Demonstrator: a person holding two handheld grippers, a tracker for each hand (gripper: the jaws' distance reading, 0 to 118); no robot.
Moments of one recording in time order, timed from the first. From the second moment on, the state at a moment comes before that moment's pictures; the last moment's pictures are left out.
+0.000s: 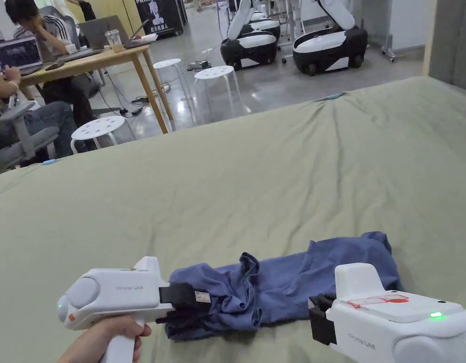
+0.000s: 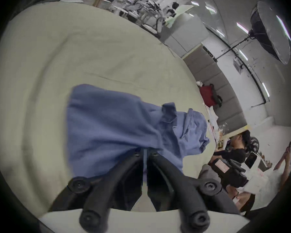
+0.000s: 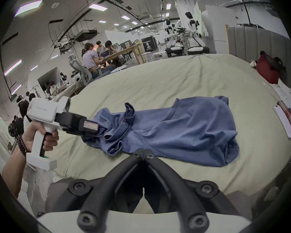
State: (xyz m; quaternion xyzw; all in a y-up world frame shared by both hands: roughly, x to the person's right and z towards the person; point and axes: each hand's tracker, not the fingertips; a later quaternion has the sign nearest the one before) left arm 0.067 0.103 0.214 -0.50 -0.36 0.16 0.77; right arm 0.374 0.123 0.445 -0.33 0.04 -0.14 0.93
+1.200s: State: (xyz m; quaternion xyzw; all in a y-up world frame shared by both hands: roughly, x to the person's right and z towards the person) left arm -0.043 0.066 0.201 -0.42 -0.29 0.30 0.80; right arm 0.365 0.128 0.434 -0.34 0.04 -0.13 0.93
